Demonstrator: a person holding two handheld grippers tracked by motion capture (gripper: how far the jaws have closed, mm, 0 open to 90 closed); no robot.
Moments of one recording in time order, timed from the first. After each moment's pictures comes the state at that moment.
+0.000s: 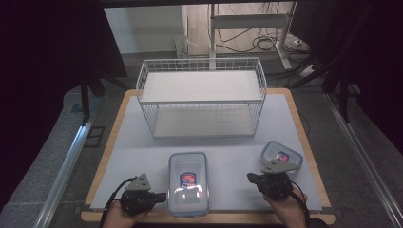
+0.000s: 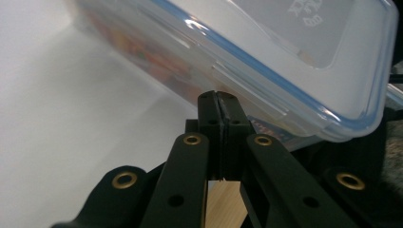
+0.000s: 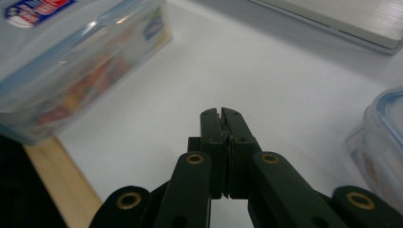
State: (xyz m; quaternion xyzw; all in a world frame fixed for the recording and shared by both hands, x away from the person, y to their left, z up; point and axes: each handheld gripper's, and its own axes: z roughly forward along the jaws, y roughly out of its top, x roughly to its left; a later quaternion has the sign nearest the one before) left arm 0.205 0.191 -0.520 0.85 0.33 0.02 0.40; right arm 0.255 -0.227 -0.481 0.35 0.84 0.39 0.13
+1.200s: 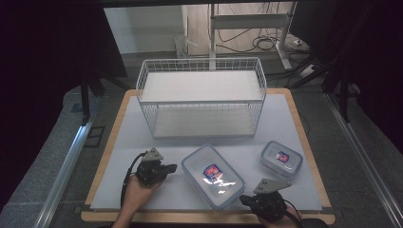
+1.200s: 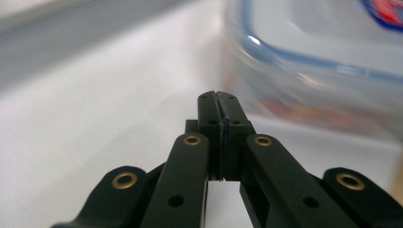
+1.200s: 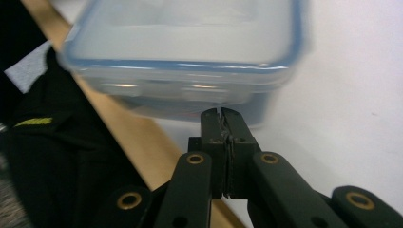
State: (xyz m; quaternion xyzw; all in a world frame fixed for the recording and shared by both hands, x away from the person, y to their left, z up) left arm 0.295 0.171 -0.521 0.81 0.40 0.07 0.42; right arm 0.214 -0.212 -0.501 0.33 0.86 0.37 0.07
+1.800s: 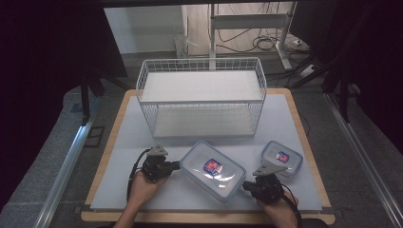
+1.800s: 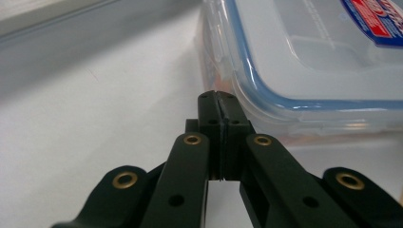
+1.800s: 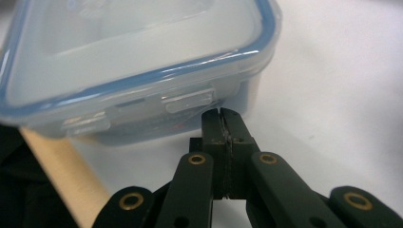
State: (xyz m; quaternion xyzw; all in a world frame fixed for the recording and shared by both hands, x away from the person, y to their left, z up) left arm 0.296 0.163 -0.524 0.81 0.40 0.05 0.43; right arm 0.259 -0.212 -0.506 0.38 0.85 0.35 0.08
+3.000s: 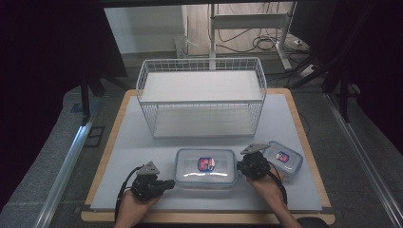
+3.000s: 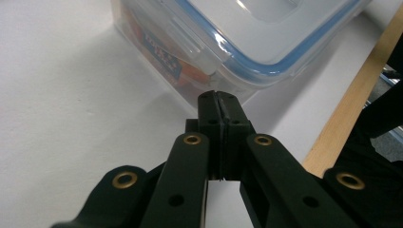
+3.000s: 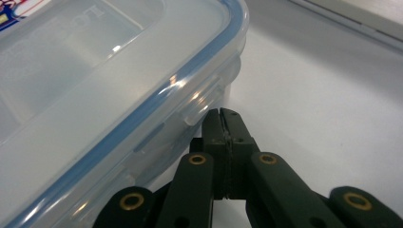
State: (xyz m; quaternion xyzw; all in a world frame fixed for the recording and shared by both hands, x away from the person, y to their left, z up) left arm 0.239 0.176 -0.522 0.82 0.40 0.02 0.41; right arm 0.324 -0.182 -0.509 0.37 0.86 0.33 0.12
